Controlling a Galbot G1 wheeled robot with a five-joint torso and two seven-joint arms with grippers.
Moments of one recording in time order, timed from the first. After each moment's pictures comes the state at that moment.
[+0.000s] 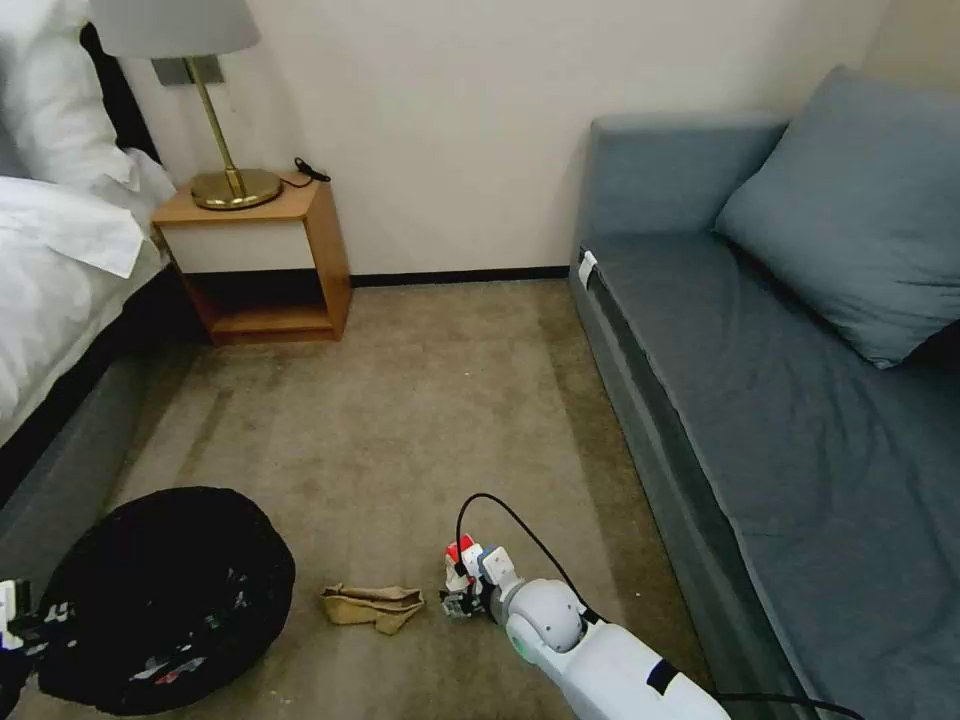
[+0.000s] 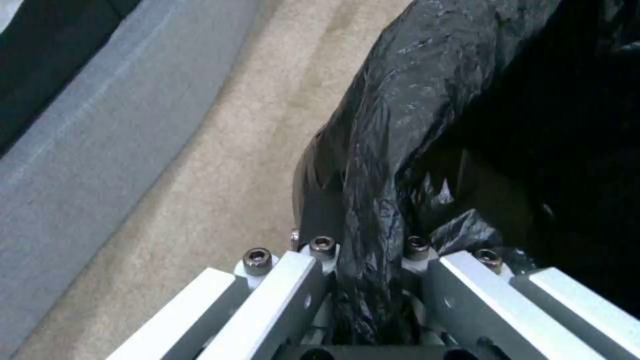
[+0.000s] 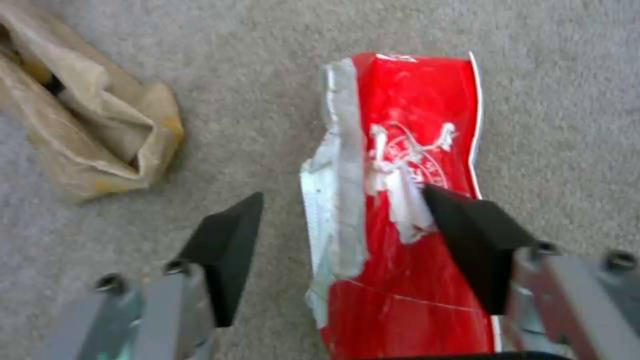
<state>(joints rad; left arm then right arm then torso) 1.77 -1.32 -1.32 -2.11 -0.53 0.74 0.13 -0.96 1.35 -0.29 1.30 0.34 -0.55 0.05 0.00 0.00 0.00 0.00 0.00</state>
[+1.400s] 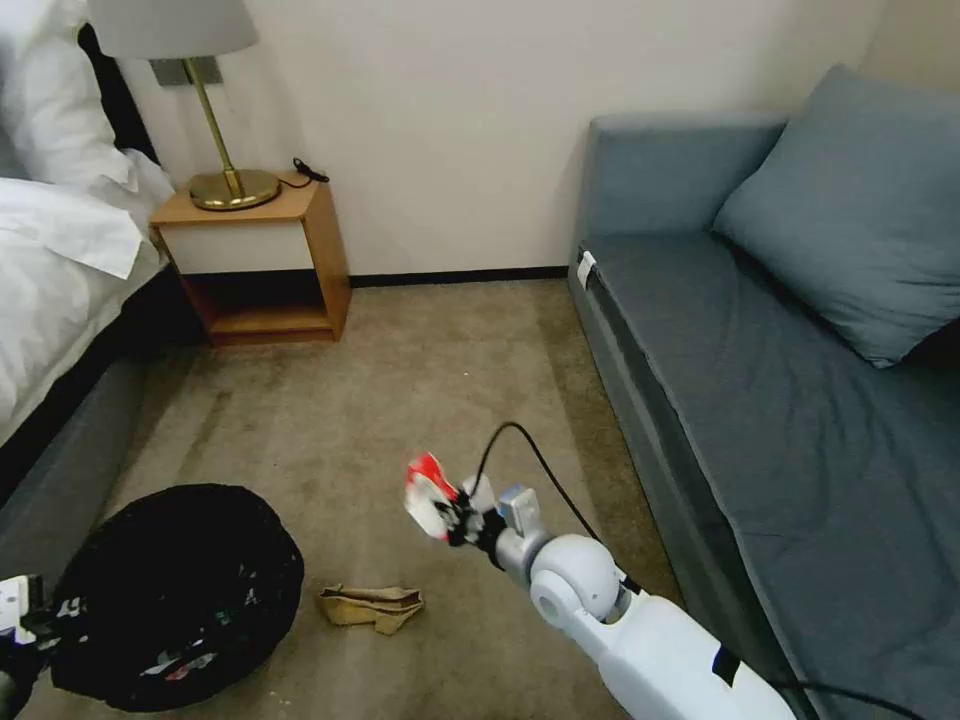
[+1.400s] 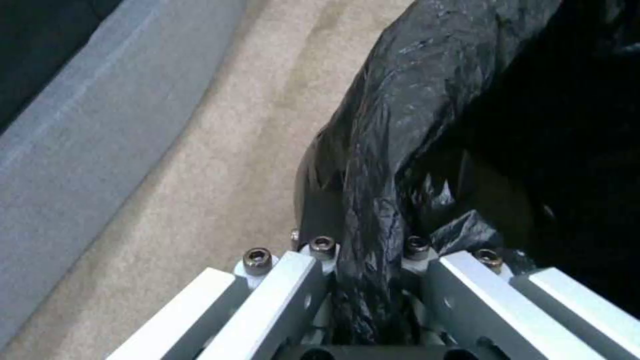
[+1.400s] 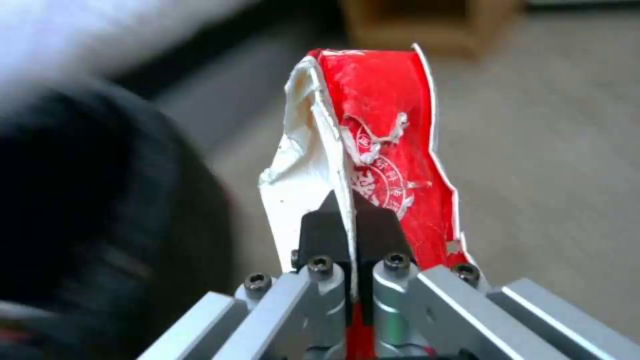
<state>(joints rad) 1.77 -1.33 -1.31 -2.12 -0.53 0.74 0.13 -0.90 1.25 -0.32 1.86 0.61 -0.46 0.10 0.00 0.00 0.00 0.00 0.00</state>
